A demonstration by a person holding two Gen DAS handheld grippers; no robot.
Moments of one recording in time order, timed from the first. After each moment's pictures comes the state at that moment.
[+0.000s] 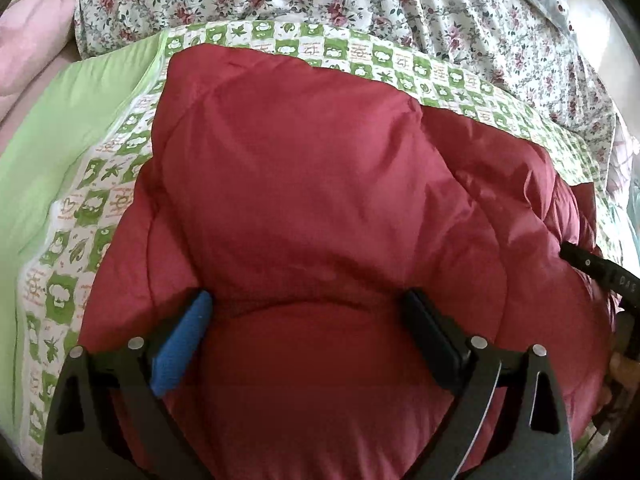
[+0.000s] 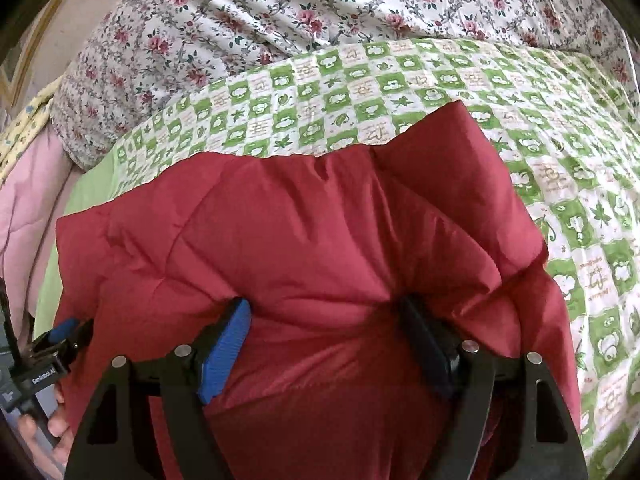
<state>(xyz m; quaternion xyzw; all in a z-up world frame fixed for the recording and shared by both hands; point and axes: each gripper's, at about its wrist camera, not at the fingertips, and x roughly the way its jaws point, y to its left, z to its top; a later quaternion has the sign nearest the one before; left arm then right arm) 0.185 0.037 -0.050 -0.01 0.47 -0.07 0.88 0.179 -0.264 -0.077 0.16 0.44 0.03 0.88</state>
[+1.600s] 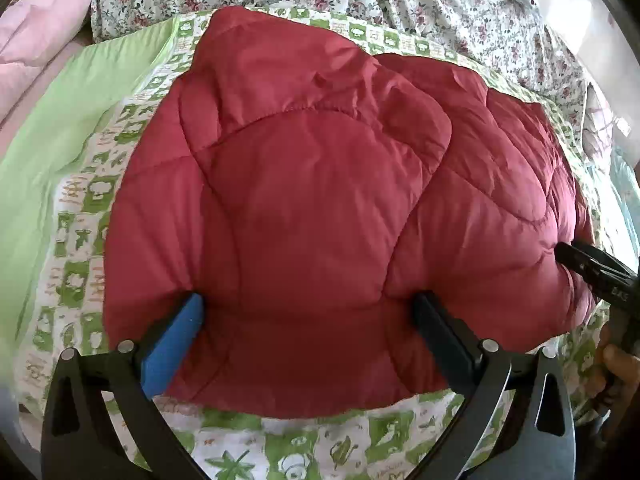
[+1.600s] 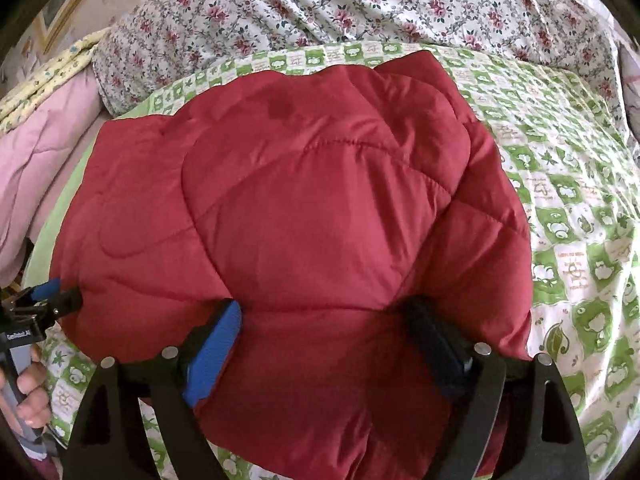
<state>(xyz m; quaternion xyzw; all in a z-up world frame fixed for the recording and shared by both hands) 0.071 0.057 -0.041 0.00 0.48 -0.09 0.87 0.048 -0.246 -0.072 0.10 0.43 0.05 0.90</state>
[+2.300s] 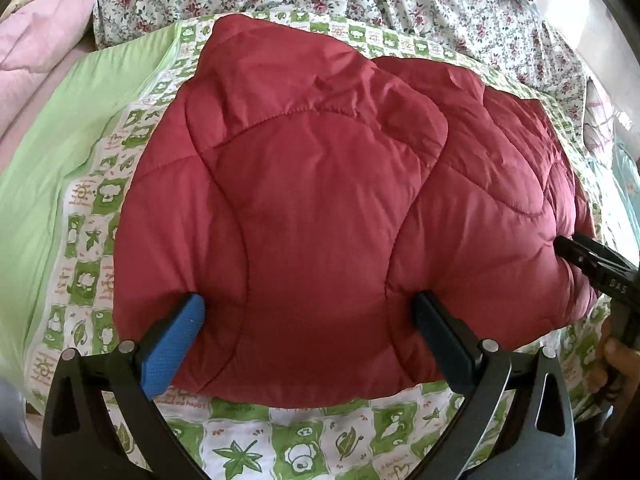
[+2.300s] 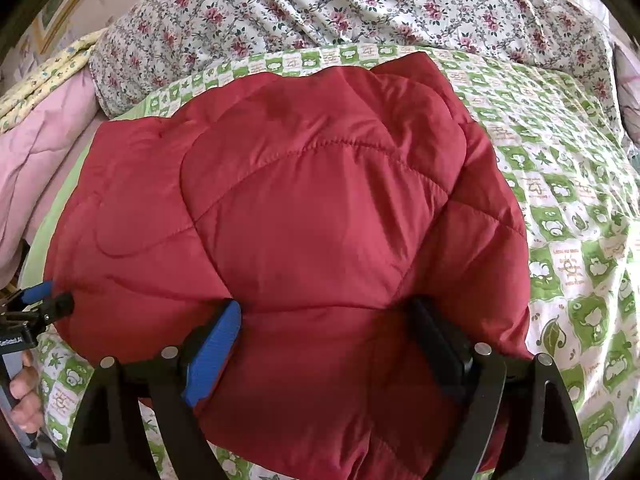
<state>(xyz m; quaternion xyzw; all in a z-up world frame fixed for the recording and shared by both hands) 0.067 0.059 -0.040 0.01 0.48 -0.08 0.87 0.047 -0.243 -0.072 0.09 0.43 0.04 0.90</state>
